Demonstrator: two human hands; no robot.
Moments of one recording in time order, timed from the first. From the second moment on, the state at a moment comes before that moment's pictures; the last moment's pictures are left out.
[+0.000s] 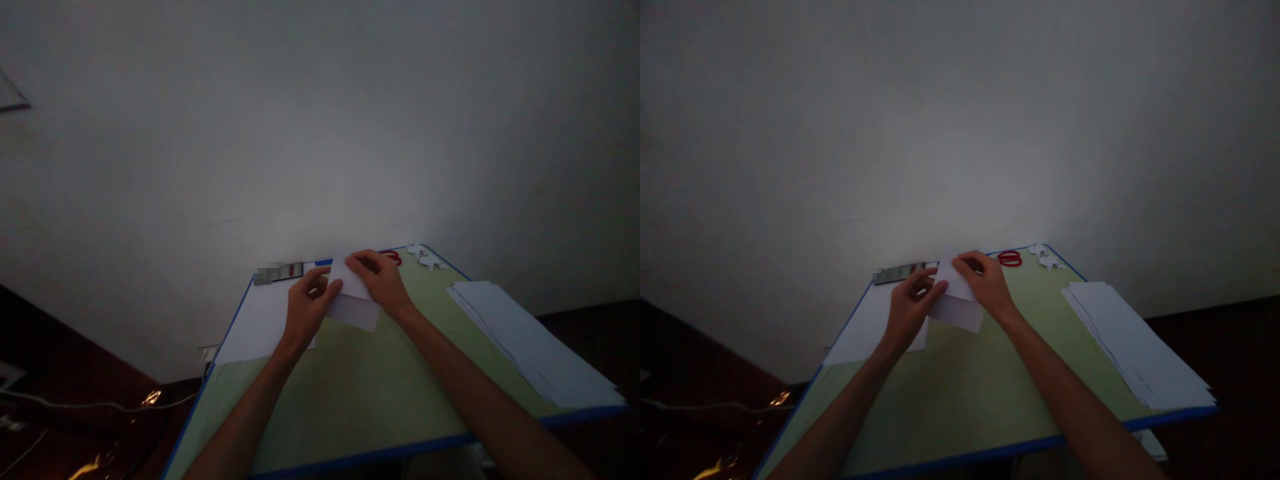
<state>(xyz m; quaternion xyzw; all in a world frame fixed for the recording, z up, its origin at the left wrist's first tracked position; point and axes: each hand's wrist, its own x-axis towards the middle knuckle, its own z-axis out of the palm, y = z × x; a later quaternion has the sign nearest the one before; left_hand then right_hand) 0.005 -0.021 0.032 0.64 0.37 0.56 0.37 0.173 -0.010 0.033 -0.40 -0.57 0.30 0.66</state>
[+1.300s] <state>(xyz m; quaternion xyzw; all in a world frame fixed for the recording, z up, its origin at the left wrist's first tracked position) 0.006 -0.015 0.029 0.51 0.41 0.64 0.41 0.189 0.003 0.024 -0.42 -0.62 0.34 0.57</state>
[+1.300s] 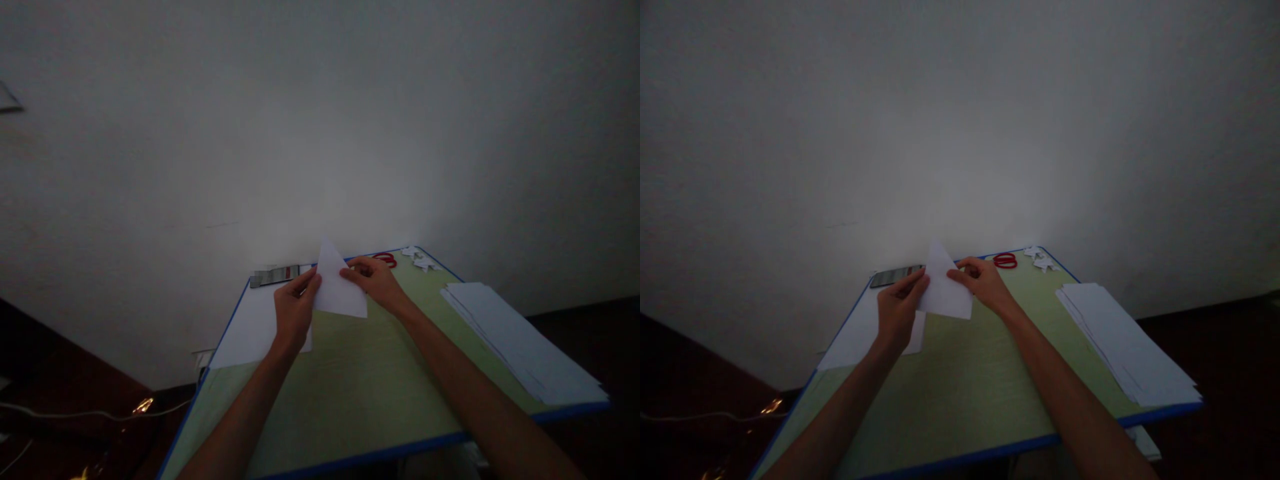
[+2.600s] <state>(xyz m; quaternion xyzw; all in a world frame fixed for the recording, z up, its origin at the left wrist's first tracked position) 0.007 -0.023 0.032 0.56 0.42 0.61 0.37 0.182 0.003 0.023 -0.38 -0.58 0.40 0.60</state>
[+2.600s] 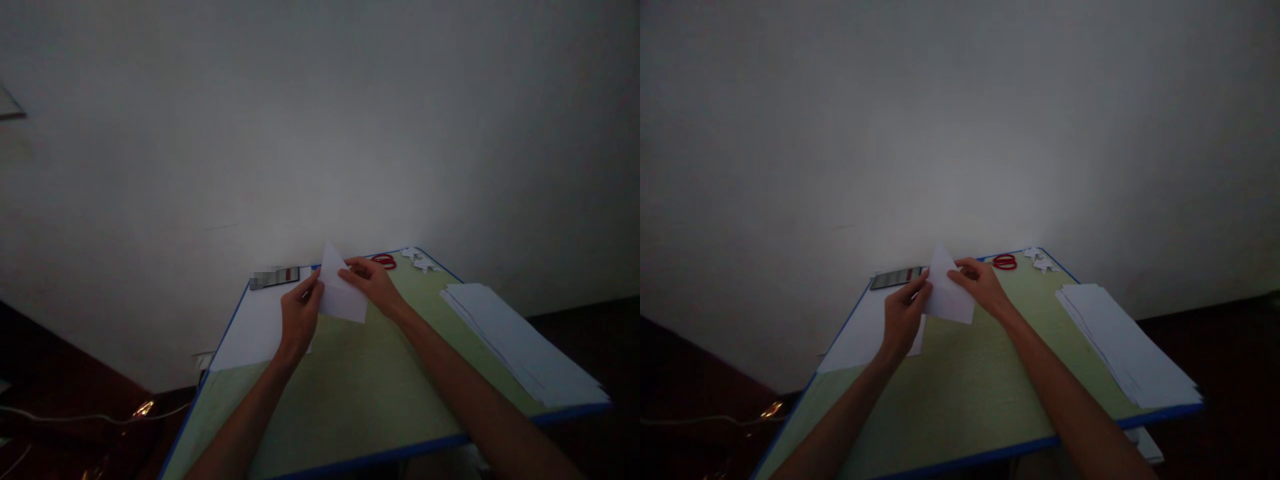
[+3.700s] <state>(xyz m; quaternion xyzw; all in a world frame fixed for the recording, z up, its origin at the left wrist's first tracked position) 0.009 -0.025 0.027 0.64 0.39 0.54 0.38 0.178 -0.001 0.032 -0.38 -0.52 0.45 0.61</state>
